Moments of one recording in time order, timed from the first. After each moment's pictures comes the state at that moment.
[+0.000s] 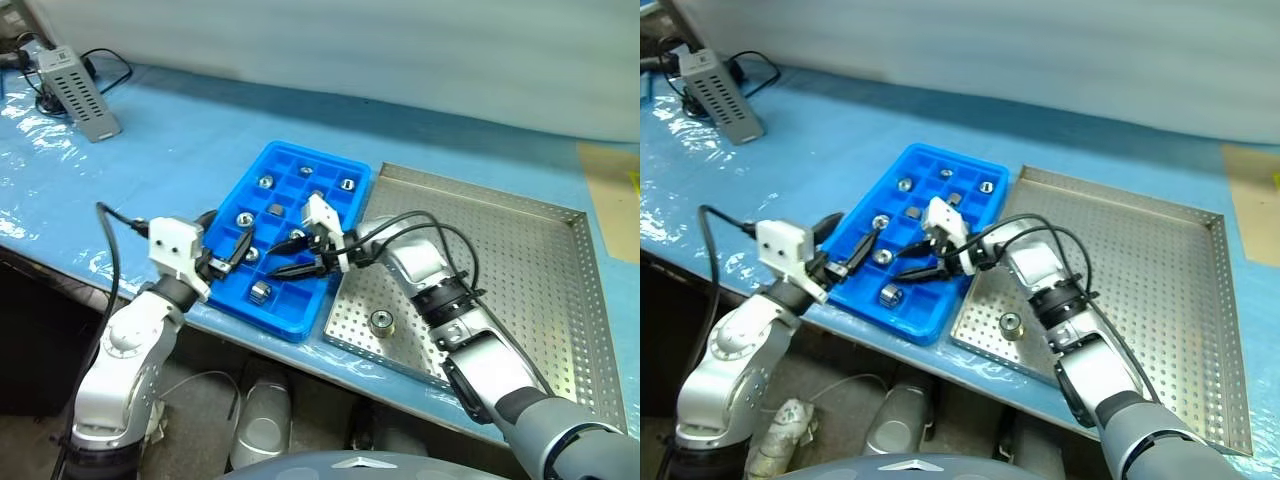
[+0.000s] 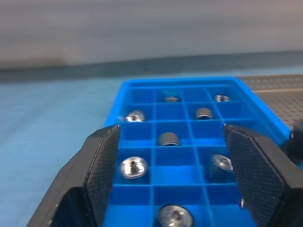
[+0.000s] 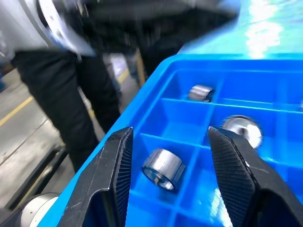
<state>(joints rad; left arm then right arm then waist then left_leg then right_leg) 0.00 0.33 0.10 -0.55 -0.35 0.40 -0.35 -0.74 -0.22 0.32 0.29 0.24 0.46 1.23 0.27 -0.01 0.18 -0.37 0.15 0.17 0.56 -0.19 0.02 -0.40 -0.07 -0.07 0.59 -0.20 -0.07</state>
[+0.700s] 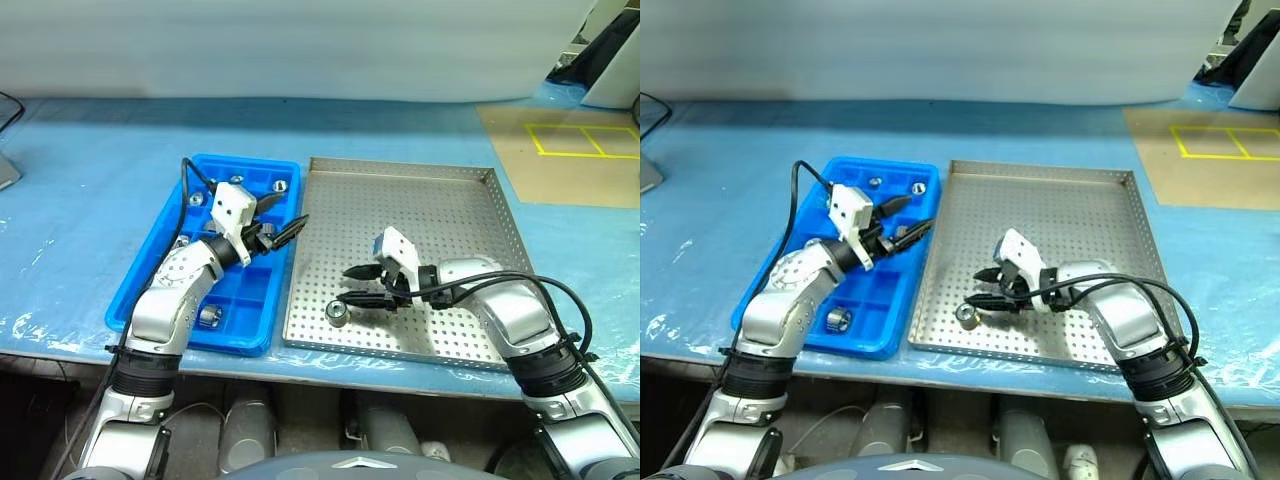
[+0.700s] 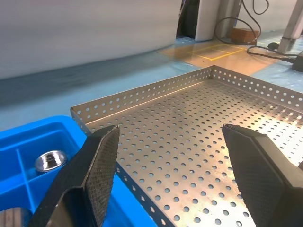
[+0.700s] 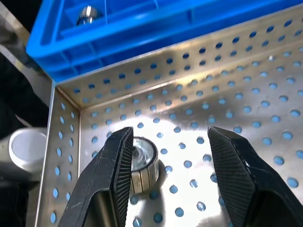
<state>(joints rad) -0.34 0.32 -0.03 -0.13 -0.37 0.31 -0.65 -0.36 -0.58 0.26 -0.22 0.27 0.68 1.04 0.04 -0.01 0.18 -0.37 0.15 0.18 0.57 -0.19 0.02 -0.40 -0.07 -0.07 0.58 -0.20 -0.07</state>
